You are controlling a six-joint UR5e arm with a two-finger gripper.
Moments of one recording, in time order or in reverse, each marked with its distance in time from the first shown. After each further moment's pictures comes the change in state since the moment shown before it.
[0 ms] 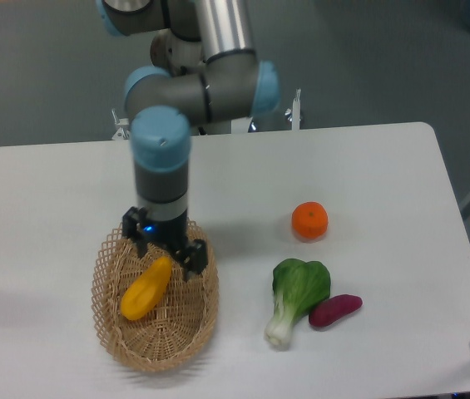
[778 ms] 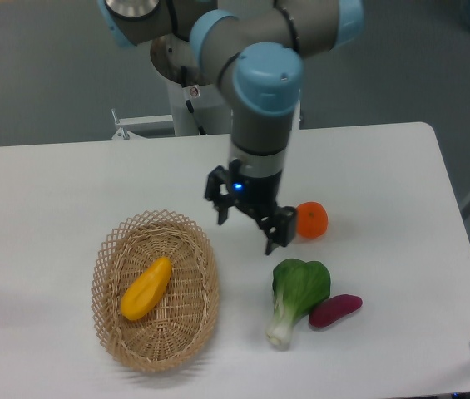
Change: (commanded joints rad) arm 0.235 0.167 0.045 -0.109 -0.139 0.310
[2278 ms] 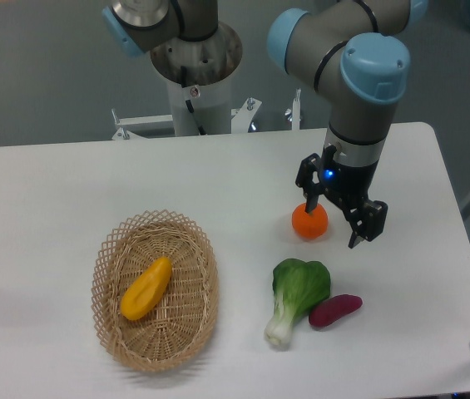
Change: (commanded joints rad) arm 0.287 -0.057 0.181 -0.191 -0.006 0.570
